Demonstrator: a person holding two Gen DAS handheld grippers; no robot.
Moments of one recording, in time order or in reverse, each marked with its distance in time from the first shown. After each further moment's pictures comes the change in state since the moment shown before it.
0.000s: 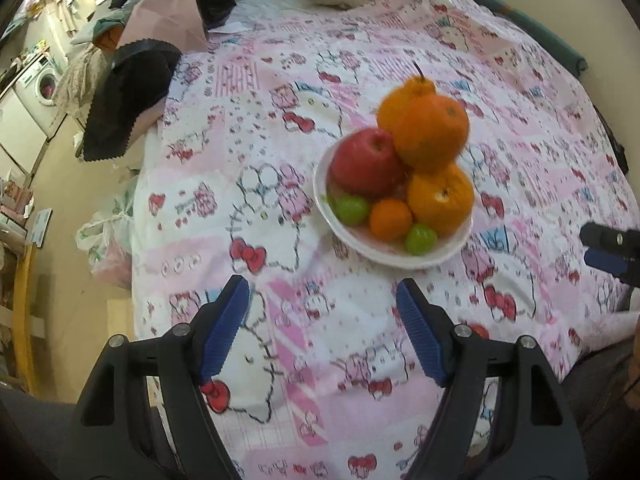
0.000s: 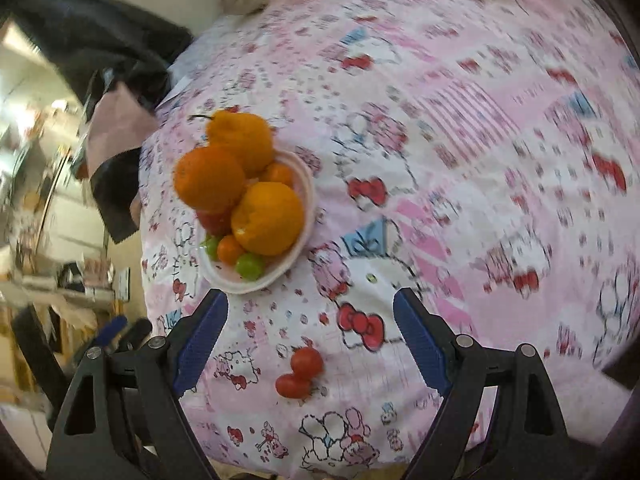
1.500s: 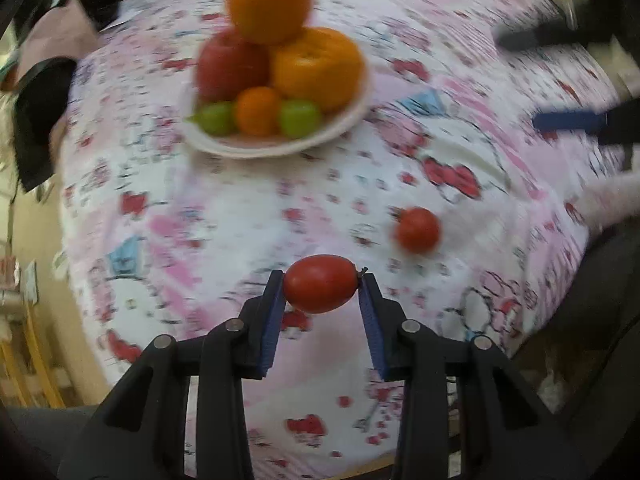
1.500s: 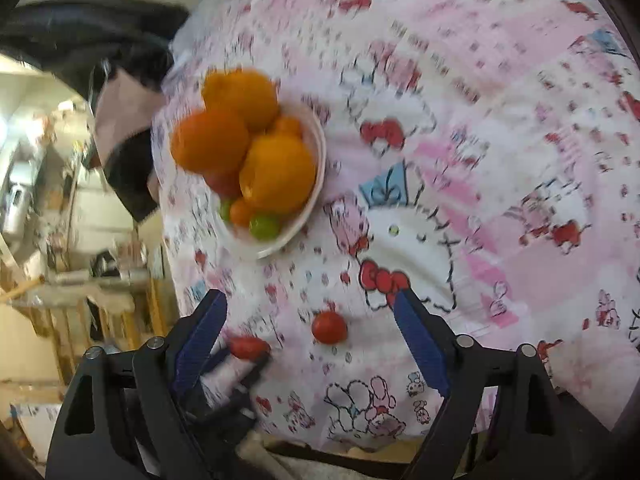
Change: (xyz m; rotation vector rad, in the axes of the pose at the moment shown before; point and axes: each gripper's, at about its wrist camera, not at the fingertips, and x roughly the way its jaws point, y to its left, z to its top) left arm 0.036 -0.082 -0.053 0.268 0.193 -0.049; right arm 0.031 -0.008 -0.001 0.048 0.203 0.119
